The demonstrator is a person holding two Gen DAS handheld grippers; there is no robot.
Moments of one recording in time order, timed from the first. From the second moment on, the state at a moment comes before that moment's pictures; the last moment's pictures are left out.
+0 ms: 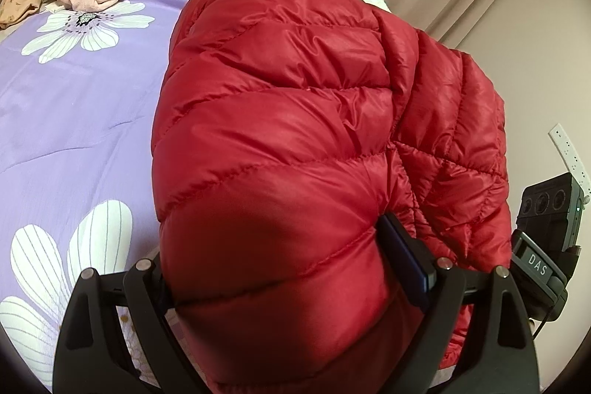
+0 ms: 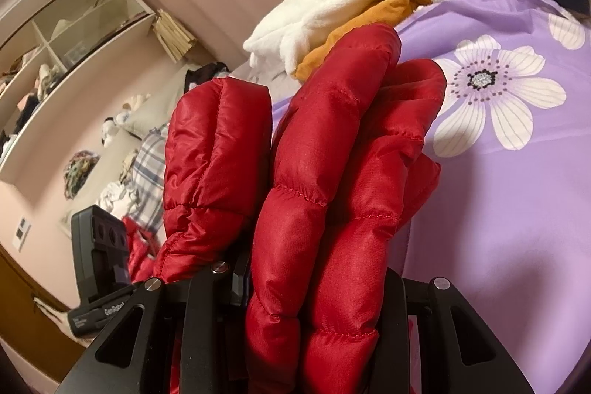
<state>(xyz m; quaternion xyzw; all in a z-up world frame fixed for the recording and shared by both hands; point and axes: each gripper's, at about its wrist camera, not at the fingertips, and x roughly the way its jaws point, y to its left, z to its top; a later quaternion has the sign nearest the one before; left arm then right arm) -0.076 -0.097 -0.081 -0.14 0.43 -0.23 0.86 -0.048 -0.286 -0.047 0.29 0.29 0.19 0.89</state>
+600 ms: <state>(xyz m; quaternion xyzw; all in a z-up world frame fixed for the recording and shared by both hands) -0.083 -0.099 -0.076 -0.13 0.44 -0.22 0.86 -0.044 -0.283 -0.057 0.31 0.31 0.18 0.88</state>
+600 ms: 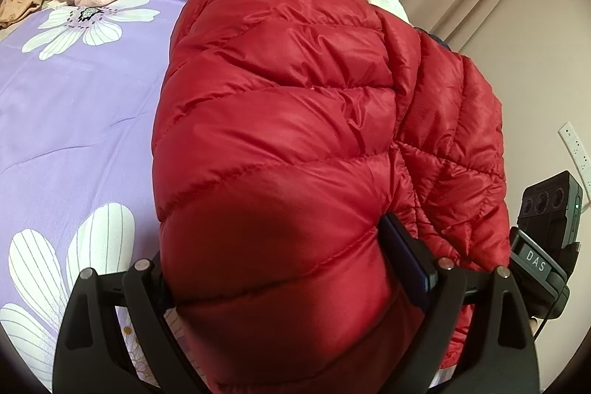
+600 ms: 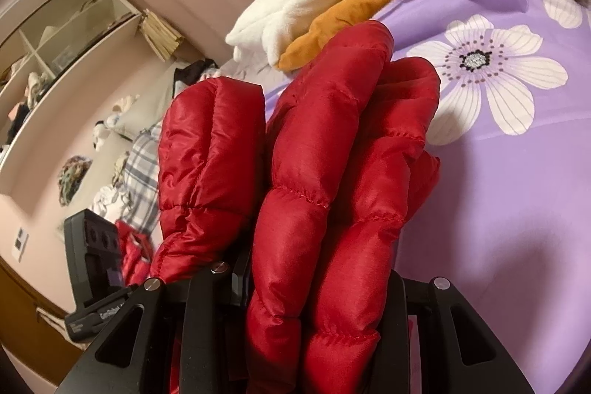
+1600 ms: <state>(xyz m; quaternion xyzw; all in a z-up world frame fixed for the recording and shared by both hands) -0.079 -0.096 -0.076 -0.12 0.44 -0.21 0.86 -0.043 -0.285 -0.074 0.32 0.34 0.15 0.87</state>
